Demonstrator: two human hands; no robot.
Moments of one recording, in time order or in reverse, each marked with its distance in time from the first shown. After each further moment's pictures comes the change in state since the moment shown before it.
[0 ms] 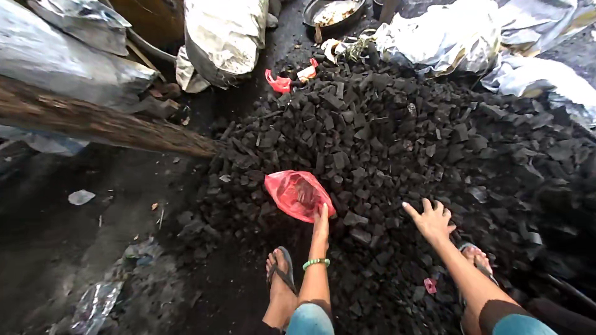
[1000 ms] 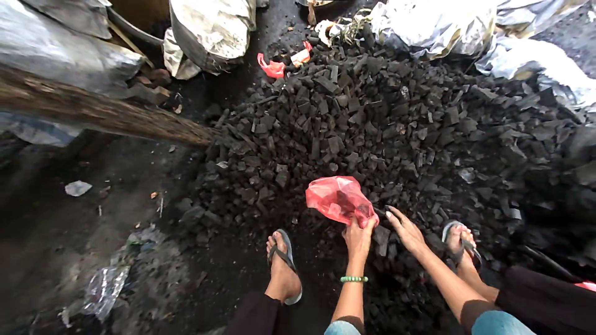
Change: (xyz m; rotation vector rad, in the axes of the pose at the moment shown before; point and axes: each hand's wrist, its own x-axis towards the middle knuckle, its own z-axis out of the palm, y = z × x) left_hand -0.081 -0.043 0.070 0.331 -0.084 0.187; right_hand -0.071 0.026 0.032 0.273 -0.351 -0.230
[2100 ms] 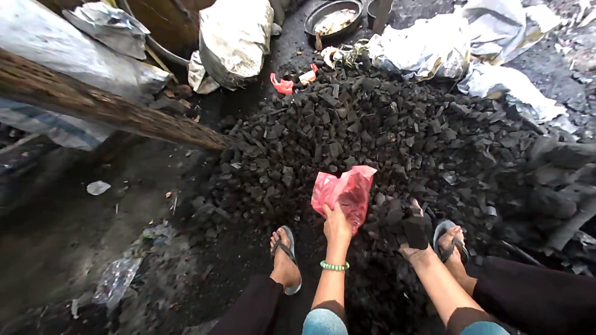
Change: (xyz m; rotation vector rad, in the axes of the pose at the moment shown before) left_hand -0.041 0.056 -0.062 0.485 0.090 0.050; right_hand -0.069 -0.044 -0.016 1.536 -0.293 -0.009
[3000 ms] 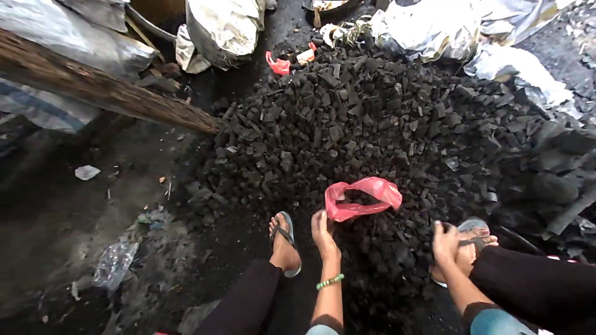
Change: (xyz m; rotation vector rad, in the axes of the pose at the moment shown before) left_hand -0.022 -0.079 0.056 -1.224 0.314 -0.102; right_hand -0.025 -0.007 -0.134 -1.281 0.941 -0.271
